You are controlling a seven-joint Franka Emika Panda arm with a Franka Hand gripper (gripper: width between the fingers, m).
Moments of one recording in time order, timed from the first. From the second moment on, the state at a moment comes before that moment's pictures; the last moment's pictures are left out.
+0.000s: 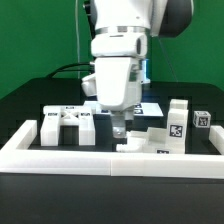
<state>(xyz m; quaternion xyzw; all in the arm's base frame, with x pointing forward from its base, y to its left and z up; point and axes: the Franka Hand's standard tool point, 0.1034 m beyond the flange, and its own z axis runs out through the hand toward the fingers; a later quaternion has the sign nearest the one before) 0.606 -0.021 0.046 0.78 0.61 0.09 0.05</state>
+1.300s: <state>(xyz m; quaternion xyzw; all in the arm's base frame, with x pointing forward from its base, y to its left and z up) 0.593 0.001 0.014 0.81 0.58 0.08 0.03</state>
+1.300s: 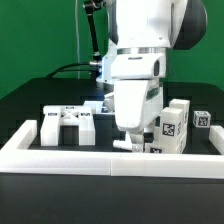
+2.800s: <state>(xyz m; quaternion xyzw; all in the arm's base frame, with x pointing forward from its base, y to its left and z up) 0.590 -0.045 0.040 0.80 0.59 0.07 0.04</state>
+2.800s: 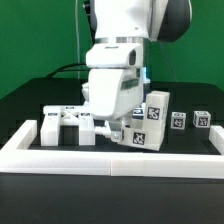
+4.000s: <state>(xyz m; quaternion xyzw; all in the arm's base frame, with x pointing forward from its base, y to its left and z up) 0.587 -0.028 0.056 0.82 0.57 0.01 0.05</state>
